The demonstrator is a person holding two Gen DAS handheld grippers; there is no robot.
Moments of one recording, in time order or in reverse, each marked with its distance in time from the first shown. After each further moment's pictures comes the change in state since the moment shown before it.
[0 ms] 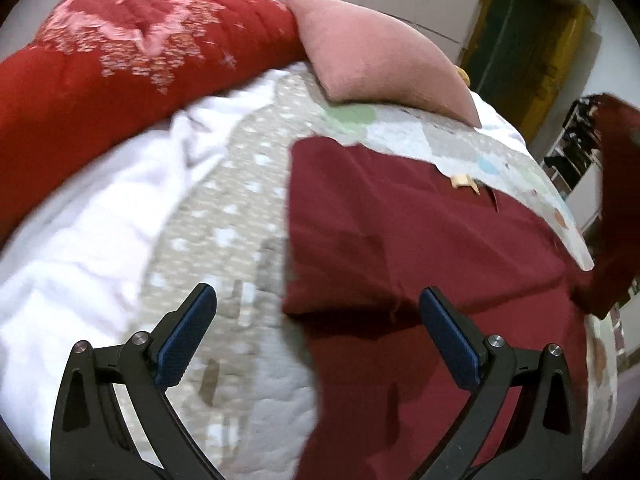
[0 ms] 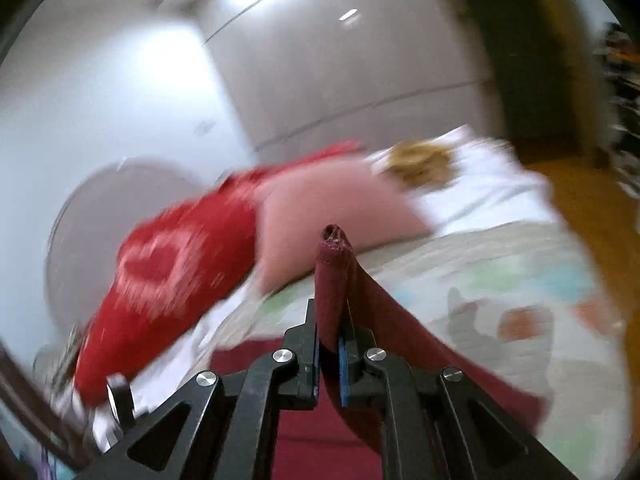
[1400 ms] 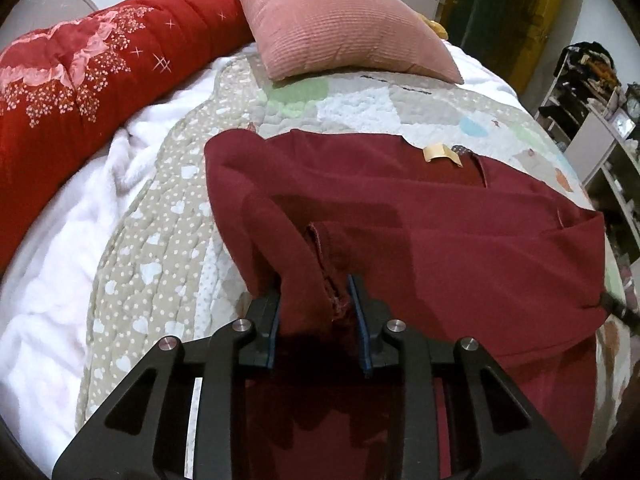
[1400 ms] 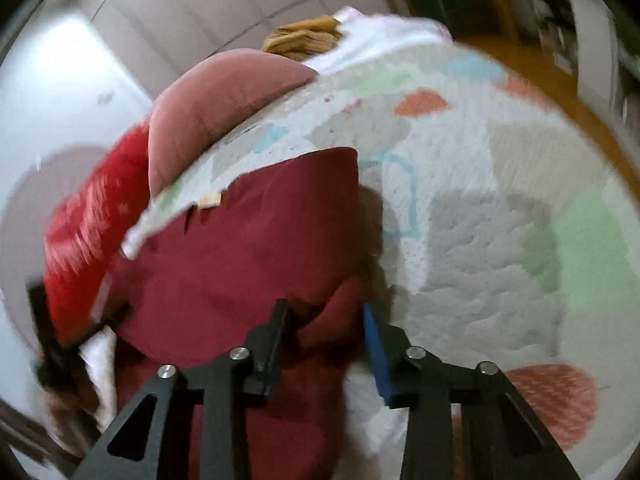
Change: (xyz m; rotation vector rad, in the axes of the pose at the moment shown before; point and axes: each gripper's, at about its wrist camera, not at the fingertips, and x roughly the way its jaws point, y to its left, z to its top) left arm 0.038 -0.057 0.020 0.153 0.114 0.012; right arm 0.006 -0.098 -0.162 0.253 0.255 -0.249
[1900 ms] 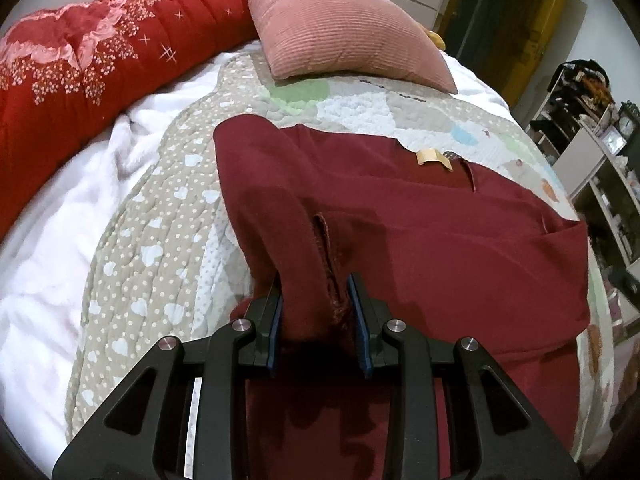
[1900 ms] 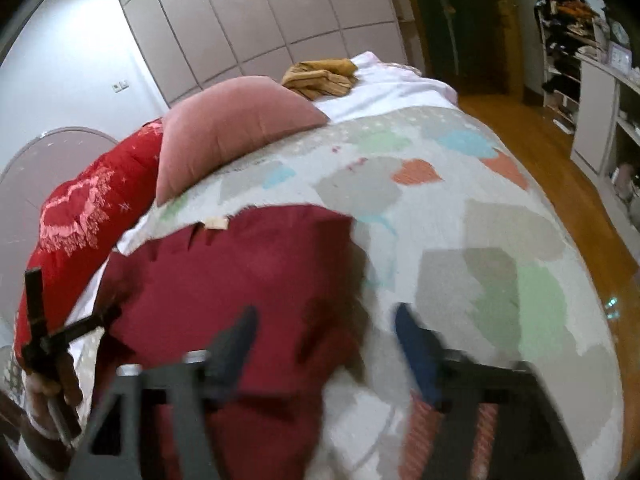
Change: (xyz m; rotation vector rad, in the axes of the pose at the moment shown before) left arm -0.008 0.006 -0.005 -0.042 -0.010 -0.047; right arm -0.037 0.015 0.012 -0.111 -0.108 -0.053
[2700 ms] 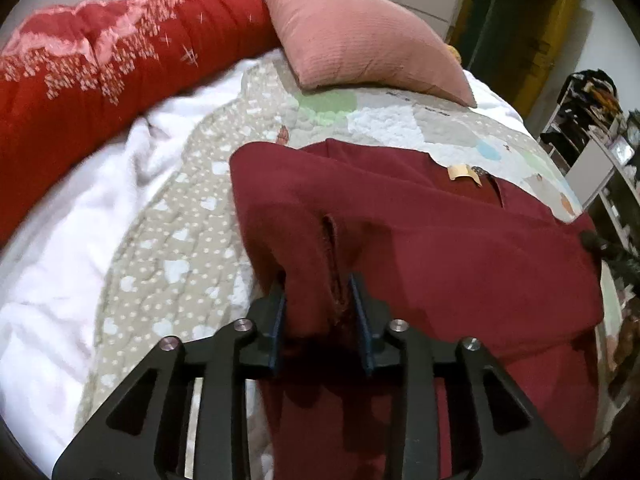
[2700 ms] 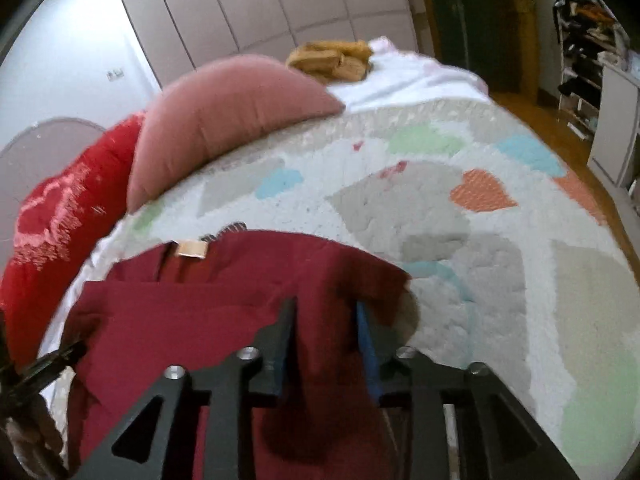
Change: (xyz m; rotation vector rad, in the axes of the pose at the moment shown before) left arm 0.007 0.026 -0.001 -0.019 -0.061 0.026; right arm 0.083 0.019 0.041 -0.014 0.003 -0.024
